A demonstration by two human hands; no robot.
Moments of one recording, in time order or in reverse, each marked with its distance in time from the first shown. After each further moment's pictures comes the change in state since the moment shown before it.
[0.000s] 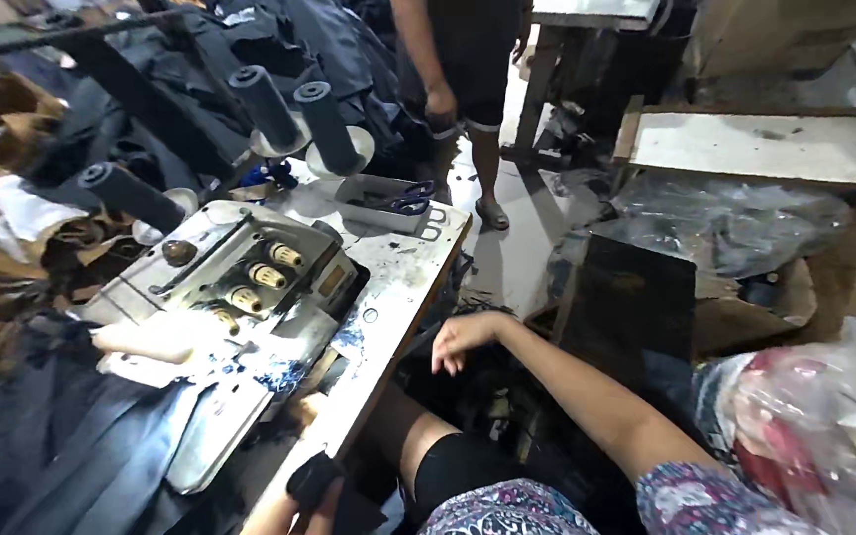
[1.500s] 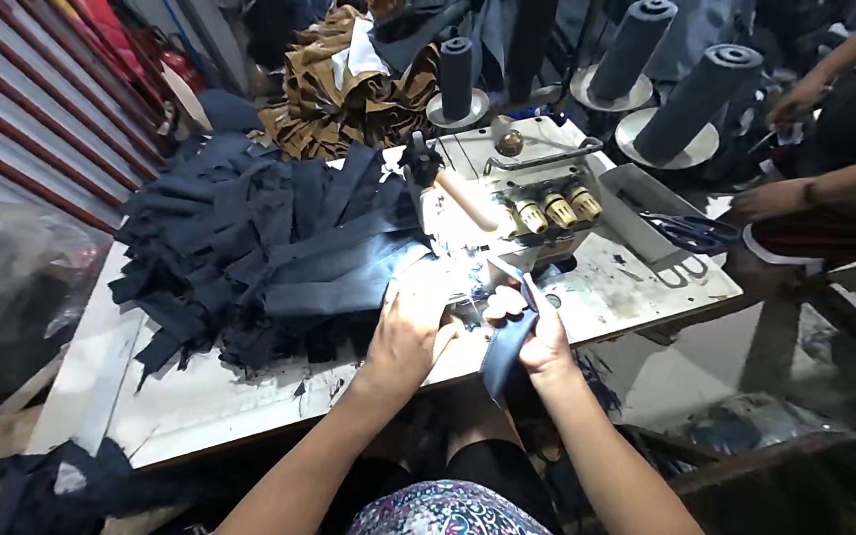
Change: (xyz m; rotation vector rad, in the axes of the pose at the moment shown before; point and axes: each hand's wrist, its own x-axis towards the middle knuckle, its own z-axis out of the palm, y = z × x) left_hand 0.062 -0.053 -0.001 0.562 0.190 -0.027; right_hand 0.125 -0.122 0.093 1.483 0.140 -0.286
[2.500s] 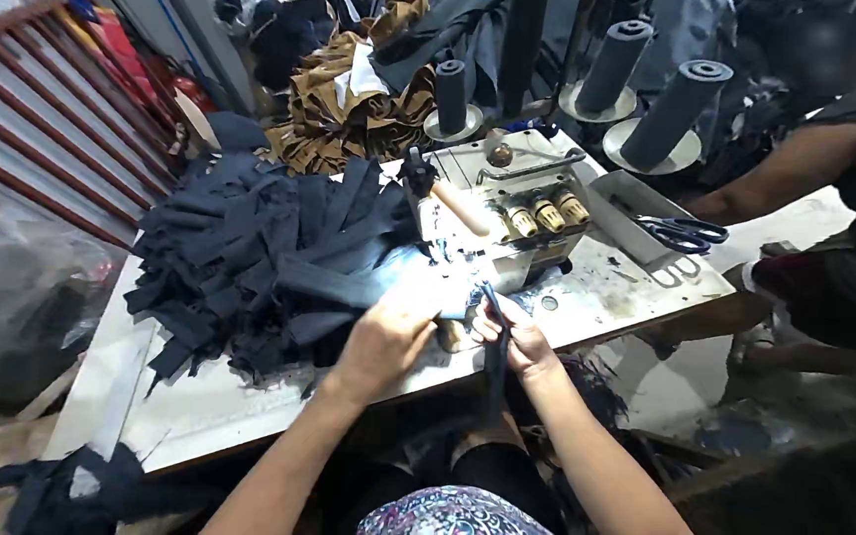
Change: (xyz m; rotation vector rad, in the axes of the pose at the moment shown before) left_hand -0.012 -0.035 -0.014 -0.072 0.063 0.160; right_hand 0.005 0.012 -0.013 -0.342 -0.280 0.082
